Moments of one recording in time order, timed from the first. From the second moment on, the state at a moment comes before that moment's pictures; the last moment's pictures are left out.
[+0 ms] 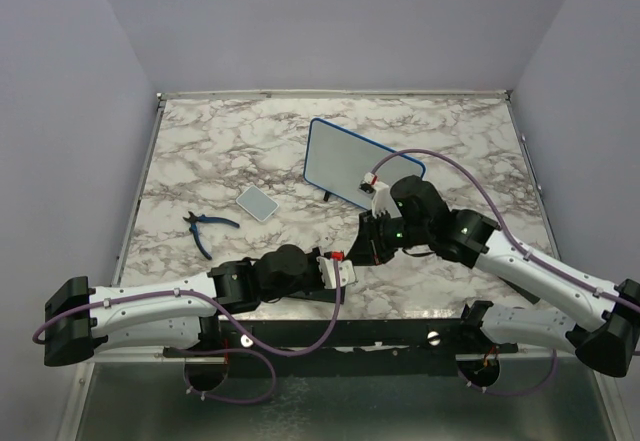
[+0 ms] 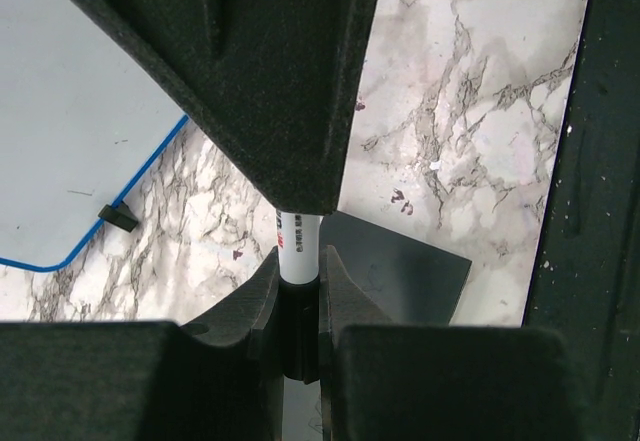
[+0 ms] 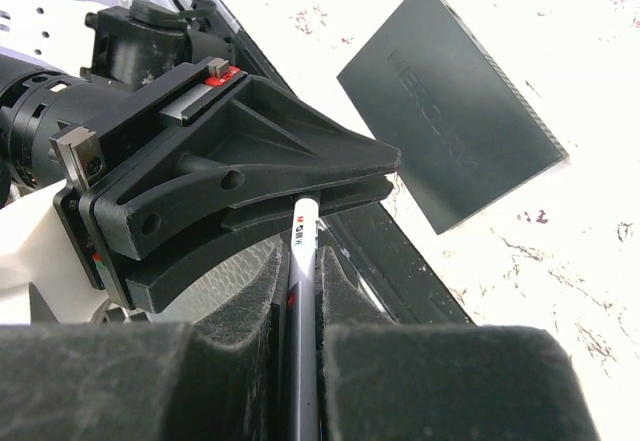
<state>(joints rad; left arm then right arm) -1.26 0.93 0.55 -0.05 -0.14 0.34 0.88 1.09 0.95 -0.52 -0.43 0.56</state>
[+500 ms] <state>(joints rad) -1.27 0.95 0.55 0.05 -0.14 0.36 0.90 1.03 1.00 -0.61 -0.31 0.51</state>
